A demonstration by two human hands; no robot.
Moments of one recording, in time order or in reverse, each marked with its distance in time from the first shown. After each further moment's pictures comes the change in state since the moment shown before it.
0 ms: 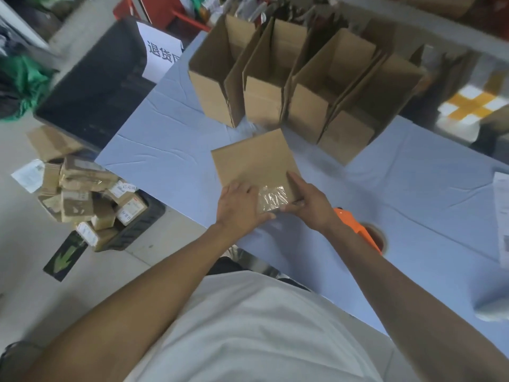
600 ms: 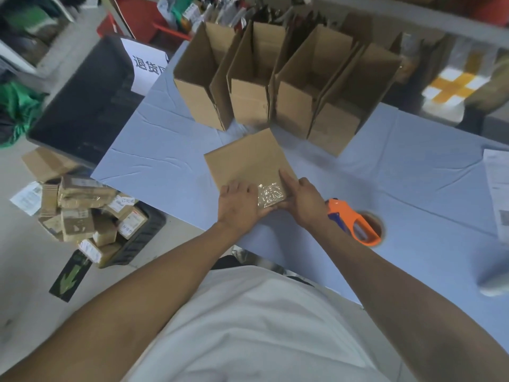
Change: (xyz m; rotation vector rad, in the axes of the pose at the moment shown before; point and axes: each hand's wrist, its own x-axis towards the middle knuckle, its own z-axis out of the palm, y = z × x) left_hand 0.004 0.009 0.004 0.192 0.074 0.016; right_hand -0.009 -0.010 0.013 -0.275 0.135 0.047
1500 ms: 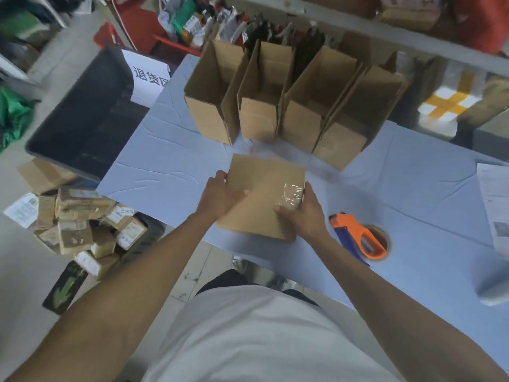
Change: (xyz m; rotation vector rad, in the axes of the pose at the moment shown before) left_hand 0.049 -0.091 -0.022 -0.866 -0.256 -0.345; right_hand 0.000 -0.042 0.005 0.536 0.142 0.299
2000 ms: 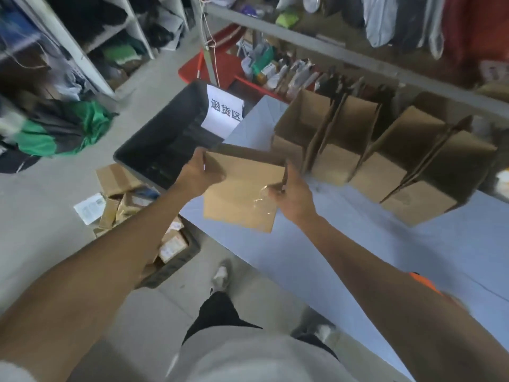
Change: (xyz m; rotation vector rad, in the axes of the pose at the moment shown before) left_hand 0.026 -0.083 -0.226 -0.180 0.275 0.093; right_hand 0.040 -0.185 0.143 -0.107 -0.126 -0.410
